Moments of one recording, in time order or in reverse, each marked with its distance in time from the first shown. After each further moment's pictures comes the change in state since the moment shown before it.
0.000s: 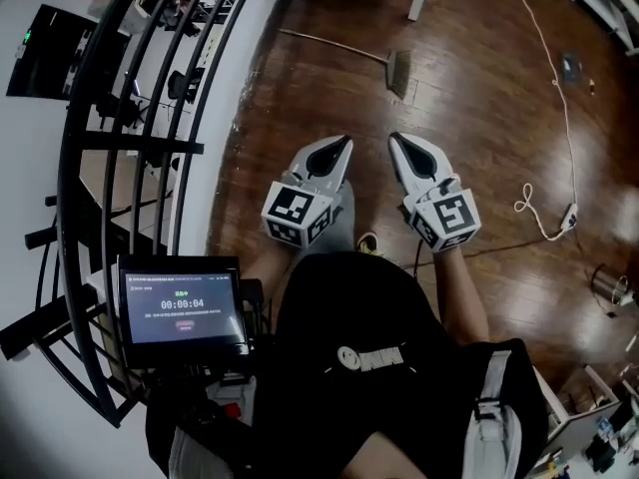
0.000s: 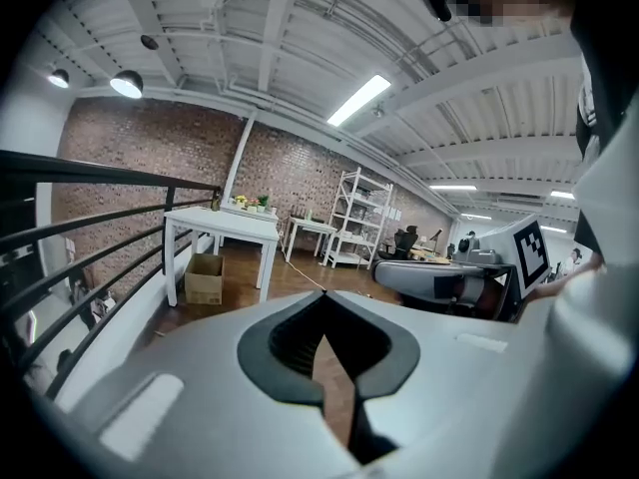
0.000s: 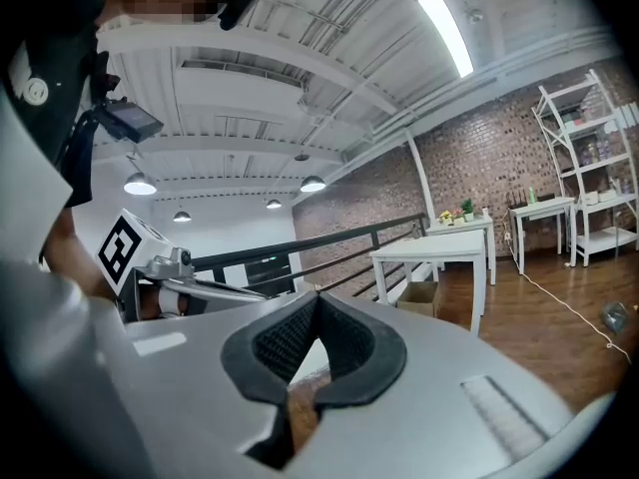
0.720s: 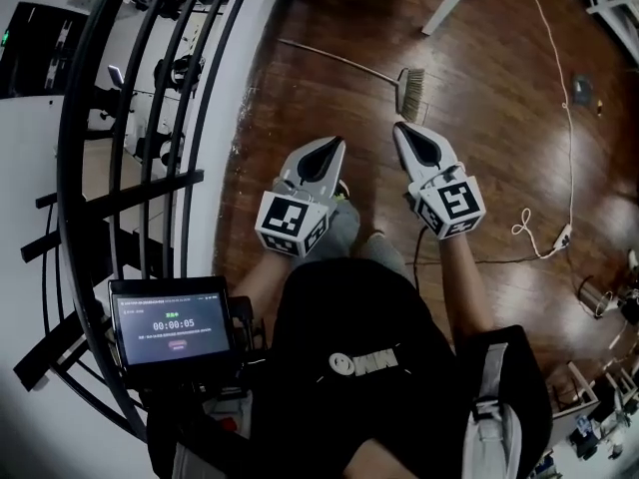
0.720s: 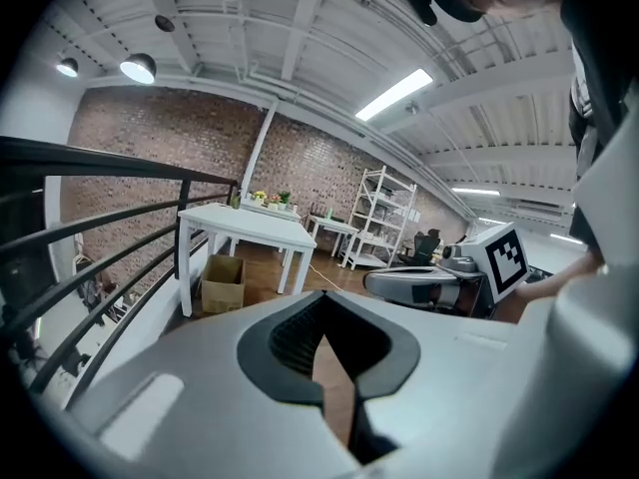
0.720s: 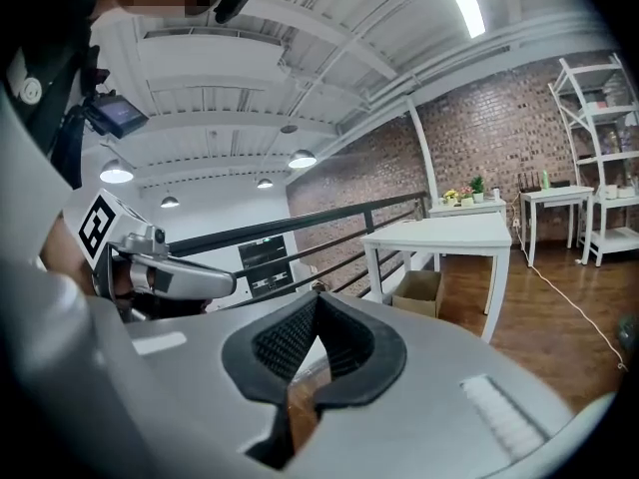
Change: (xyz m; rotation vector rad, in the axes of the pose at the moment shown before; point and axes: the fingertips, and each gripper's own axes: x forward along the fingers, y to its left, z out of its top) left arm 0.093 0.183 0.072 -0.039 0.008 0.052; right arm 0.209 -0.106 0.021 0.003 0.121 -0.005
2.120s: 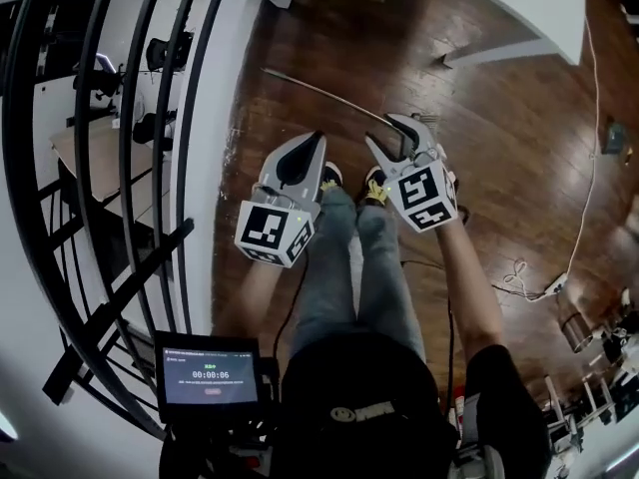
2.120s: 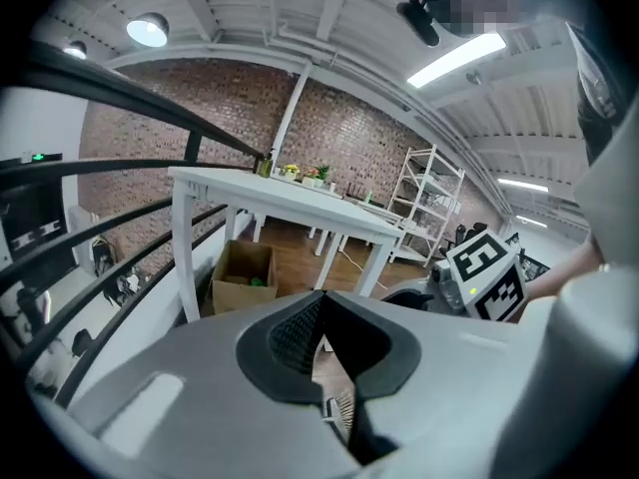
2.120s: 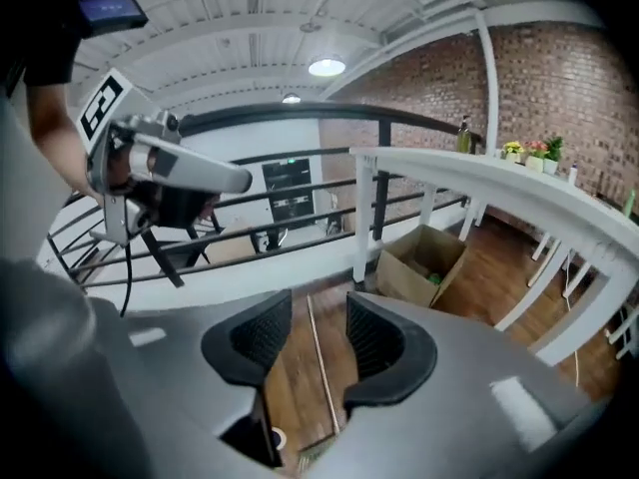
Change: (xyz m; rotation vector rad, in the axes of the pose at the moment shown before) left arm 0.329 0.234 0.003 -0.079 0.100 0.132; right arm 0.309 -0.264 -0.099 -0.247 0.470 0.165
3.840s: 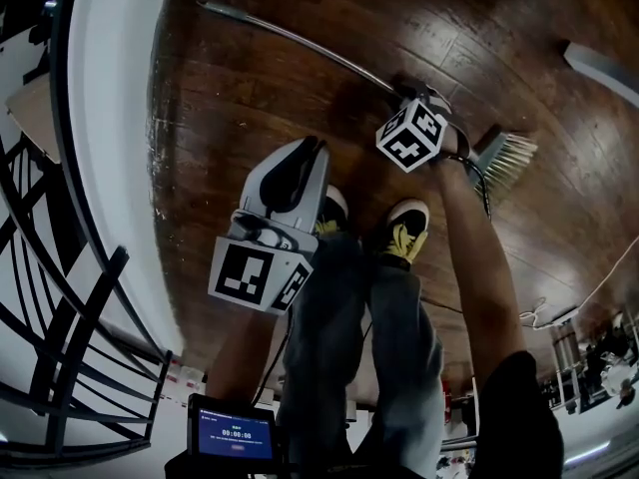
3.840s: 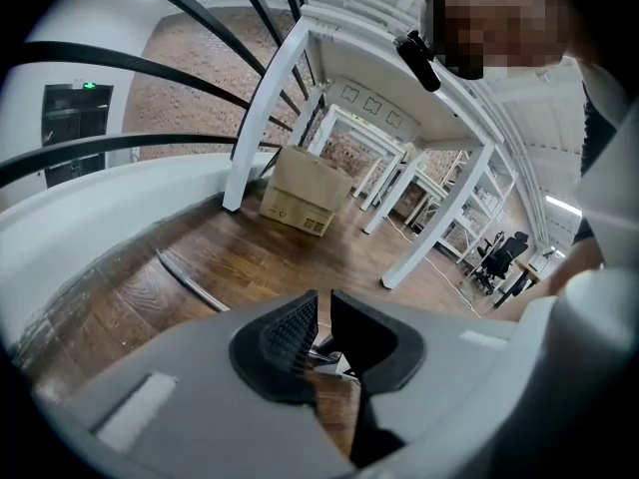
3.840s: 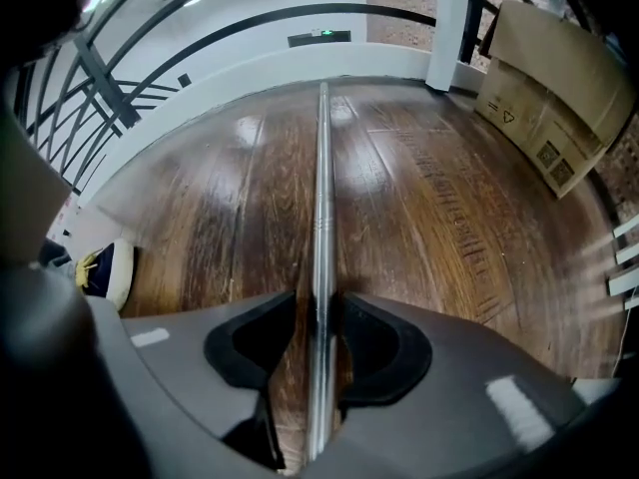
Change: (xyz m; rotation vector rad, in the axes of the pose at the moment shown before) left arm 0.126 0.185 -0.341 -0.267 0.132 0.120; right arm 0.409 0.006 -0.420 -0.179 0.637 0.163
